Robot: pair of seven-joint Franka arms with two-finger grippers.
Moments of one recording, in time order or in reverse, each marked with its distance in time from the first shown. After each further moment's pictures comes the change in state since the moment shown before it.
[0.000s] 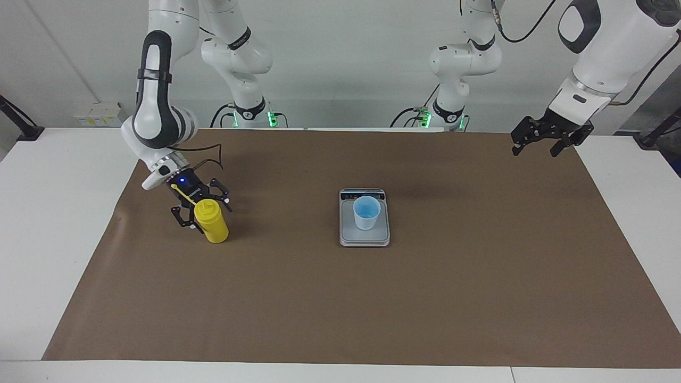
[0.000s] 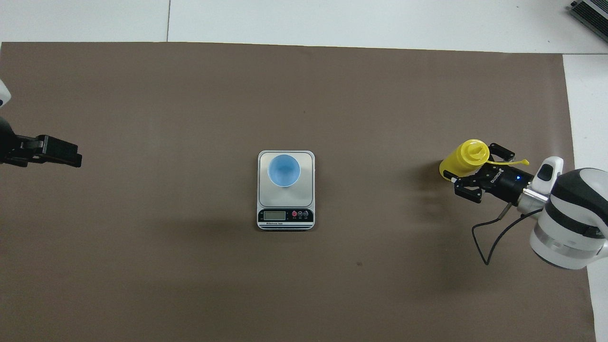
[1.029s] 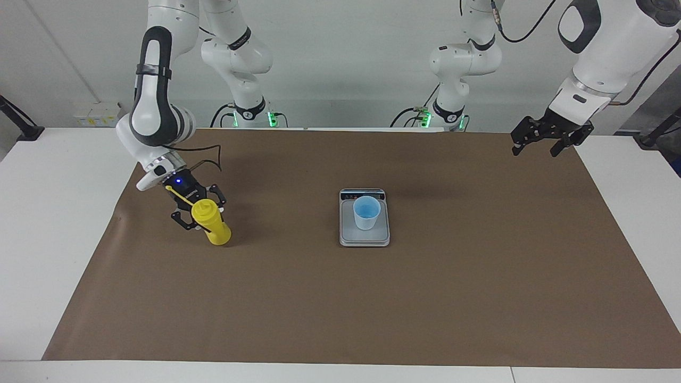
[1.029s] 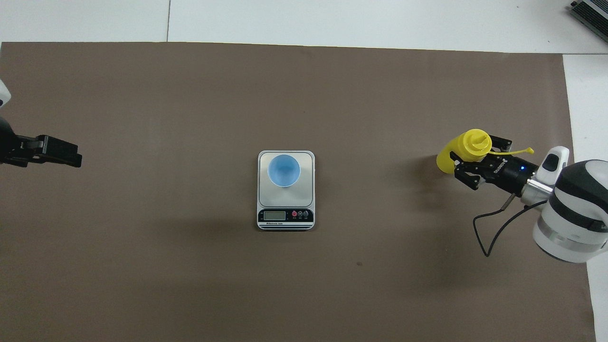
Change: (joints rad) left arm 0.000 0.000 0.000 0.000 0.000 0.000 0.000; right arm 0.008 0.010 0.000 0.046 0.026 0.002 0.022
